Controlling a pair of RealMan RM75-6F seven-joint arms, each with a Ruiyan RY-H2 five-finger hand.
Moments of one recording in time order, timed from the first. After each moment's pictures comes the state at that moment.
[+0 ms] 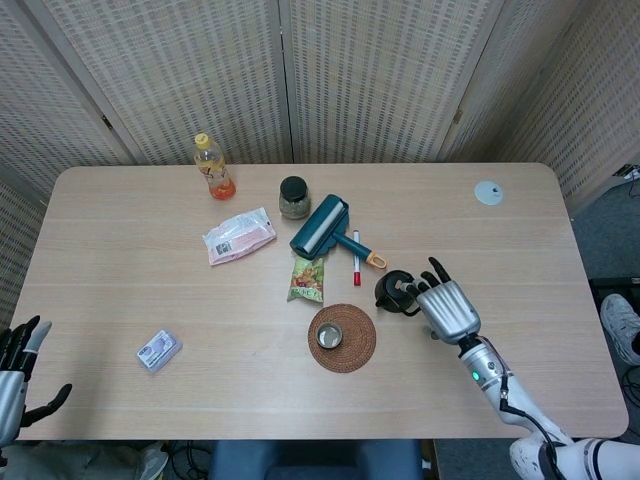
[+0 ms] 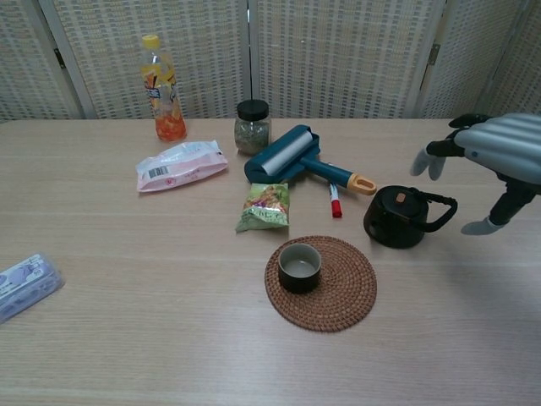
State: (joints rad) left arm 0.02 -1.15 0.01 -1.56 1.59 1.62 -0.03; right arm 0.56 -1.35 0.01 -1.63 -1.27 1.11 -0.51
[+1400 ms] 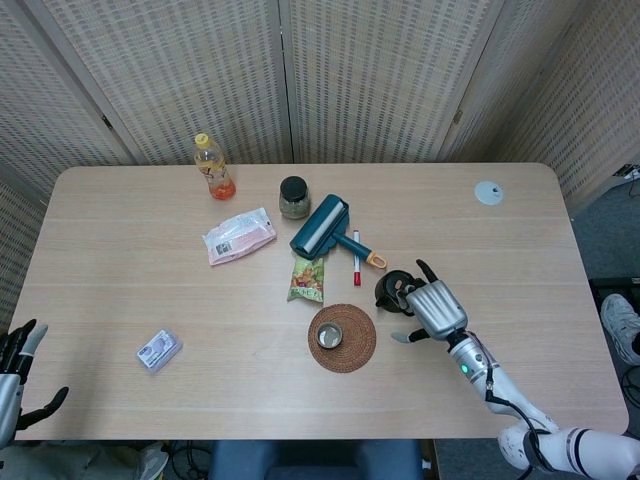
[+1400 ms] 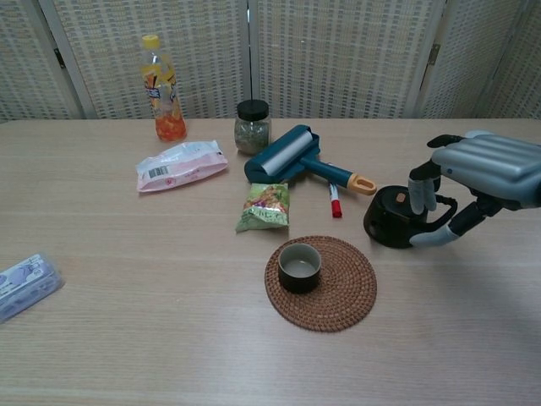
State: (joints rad) left arm 0.03 -1.15 0.01 -1.53 1.58 1.61 -0.07; right arm 0.58 -1.44 0.05 -1.50 -1.30 1.01 -0.43
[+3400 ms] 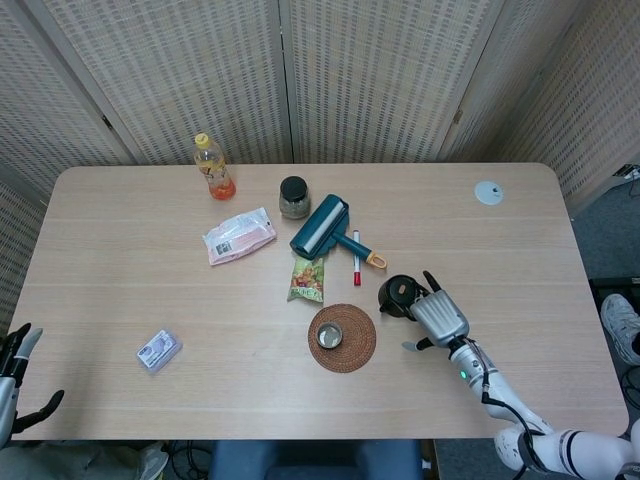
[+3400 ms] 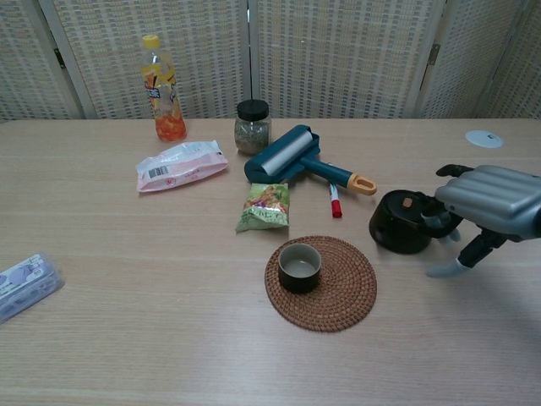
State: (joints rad) left arm 0.04 -1.16 0.01 -1.49 1.57 1.61 -0.09; right arm 0.58 -1.49 0.00 -1.44 -1.21 0.97 -0.60
